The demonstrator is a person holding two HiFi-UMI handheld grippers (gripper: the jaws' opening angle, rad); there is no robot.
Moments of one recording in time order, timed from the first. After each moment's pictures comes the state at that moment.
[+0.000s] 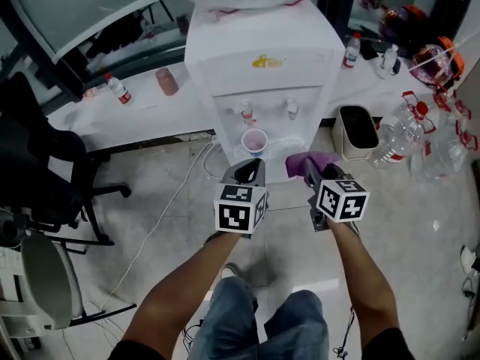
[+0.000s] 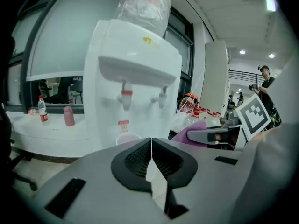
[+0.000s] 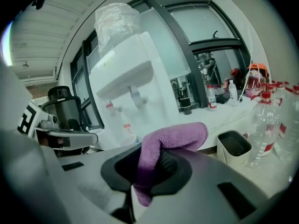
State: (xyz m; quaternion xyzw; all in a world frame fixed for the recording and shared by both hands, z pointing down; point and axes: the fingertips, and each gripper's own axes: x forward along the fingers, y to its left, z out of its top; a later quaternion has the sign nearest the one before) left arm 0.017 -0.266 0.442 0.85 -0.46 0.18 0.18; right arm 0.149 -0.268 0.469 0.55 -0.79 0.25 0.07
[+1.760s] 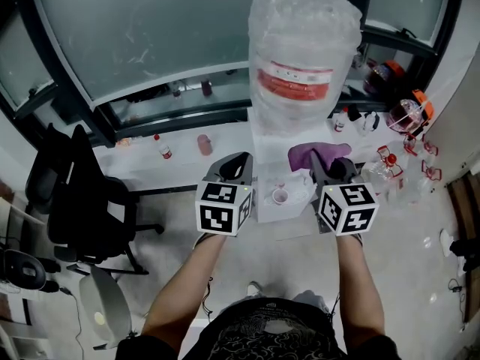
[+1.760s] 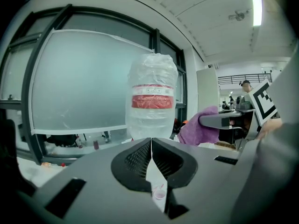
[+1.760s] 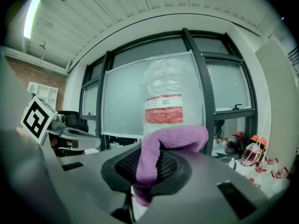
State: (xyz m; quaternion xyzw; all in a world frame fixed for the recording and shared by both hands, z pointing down) left arm -0.122 -0.288 0.024 0.88 -0.45 0.13 0.08; right arm 0.028 -0.265 0.005 0.60 -0.79 0.07 0.06
